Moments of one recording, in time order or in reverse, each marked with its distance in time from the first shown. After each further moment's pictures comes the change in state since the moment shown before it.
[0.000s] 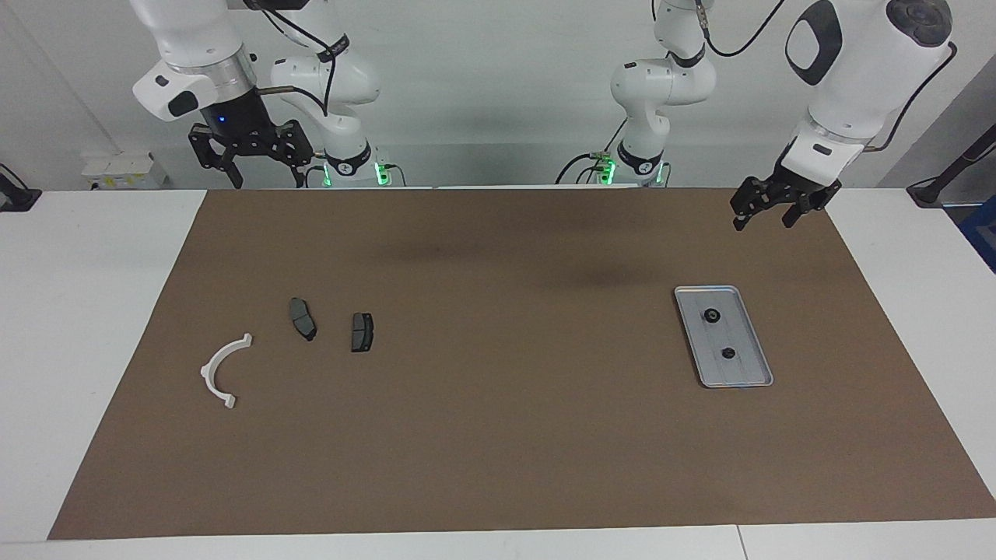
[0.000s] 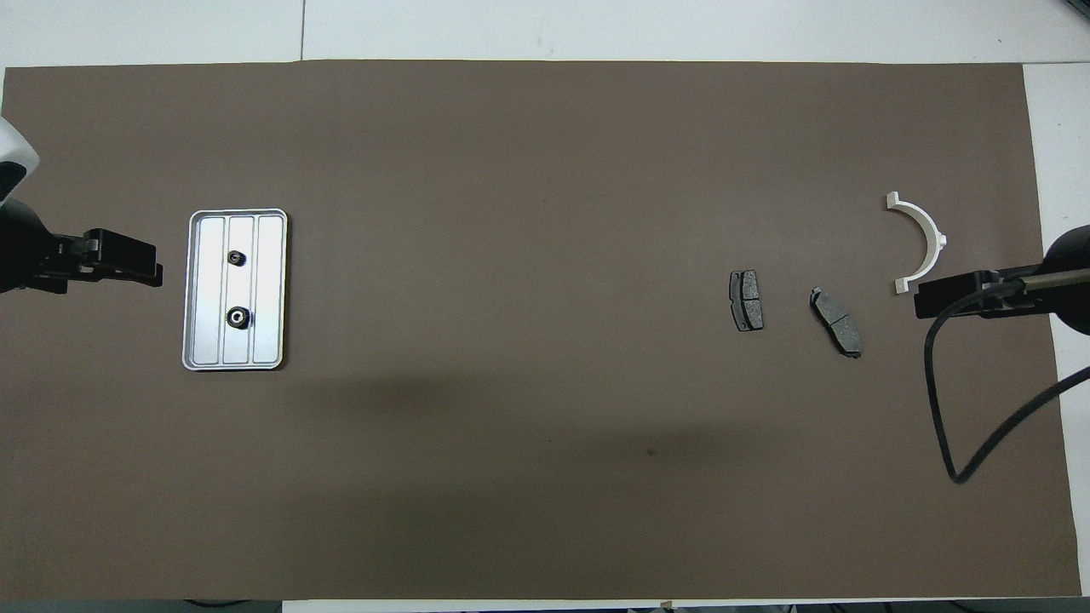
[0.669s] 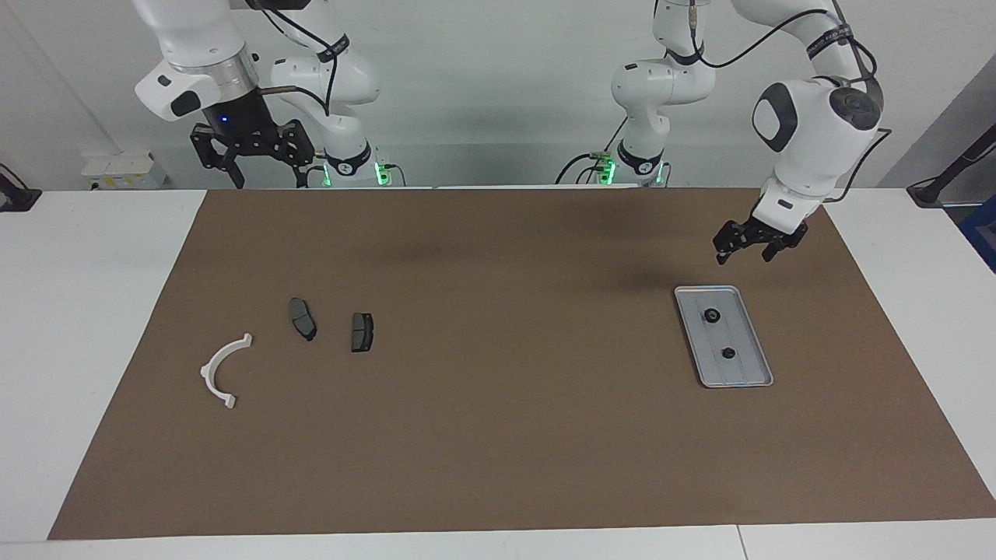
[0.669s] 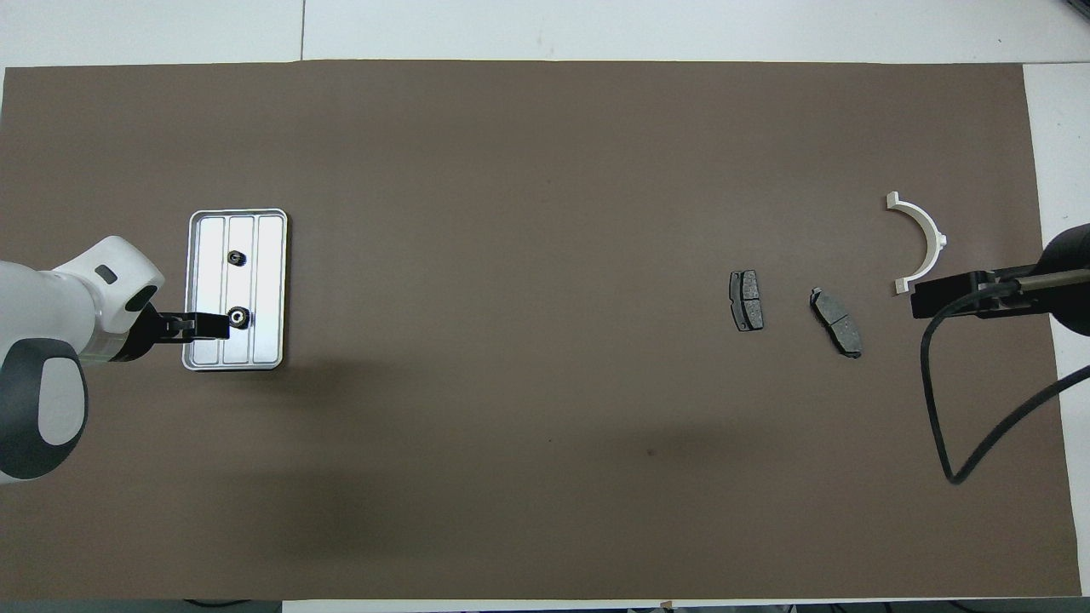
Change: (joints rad) left arm 0.032 -0.020 -0.009 -0.474 0.000 0.491 0.060; right arm 0.002 0.000 0.003 0.000 0.000 0.002 0.000
